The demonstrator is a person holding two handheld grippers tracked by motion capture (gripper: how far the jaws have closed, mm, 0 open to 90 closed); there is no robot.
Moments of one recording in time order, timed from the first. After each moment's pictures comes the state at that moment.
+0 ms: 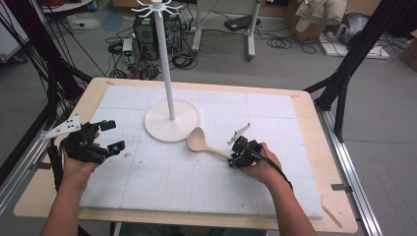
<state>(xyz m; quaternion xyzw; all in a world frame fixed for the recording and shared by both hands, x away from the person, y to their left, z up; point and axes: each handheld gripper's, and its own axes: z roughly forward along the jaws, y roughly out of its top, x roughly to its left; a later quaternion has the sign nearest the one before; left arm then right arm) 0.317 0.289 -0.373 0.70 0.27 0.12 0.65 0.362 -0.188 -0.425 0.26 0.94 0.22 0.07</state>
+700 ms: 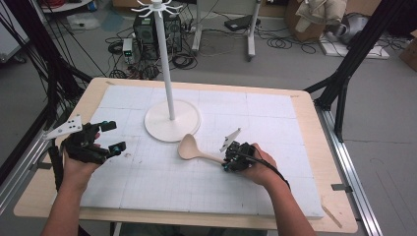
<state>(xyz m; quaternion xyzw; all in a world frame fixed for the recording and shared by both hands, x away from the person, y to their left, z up) 0.315 0.286 -0.372 0.70 0.27 0.12 0.65 0.351 -0.166 -0.422 0.17 0.96 0.22 0.07</state>
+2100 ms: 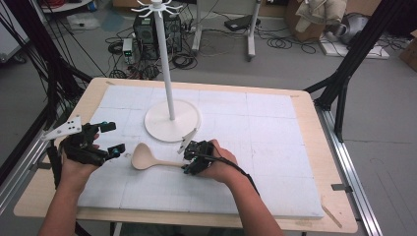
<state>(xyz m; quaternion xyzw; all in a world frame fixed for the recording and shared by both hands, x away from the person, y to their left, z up) 0.312 0.287 -0.369 0.71 0.26 0.12 0.64 0.349 -0.062 -0.411 0.10 0.95 0.27 0.07</state>
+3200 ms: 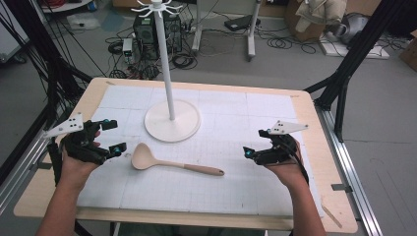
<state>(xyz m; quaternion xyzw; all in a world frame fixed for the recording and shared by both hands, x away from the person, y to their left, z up) 0.315 0.282 -0.361 0.72 0.25 0.12 0.64 0.327 -0.267 -0.369 0.33 0.81 0.47 0.16</state>
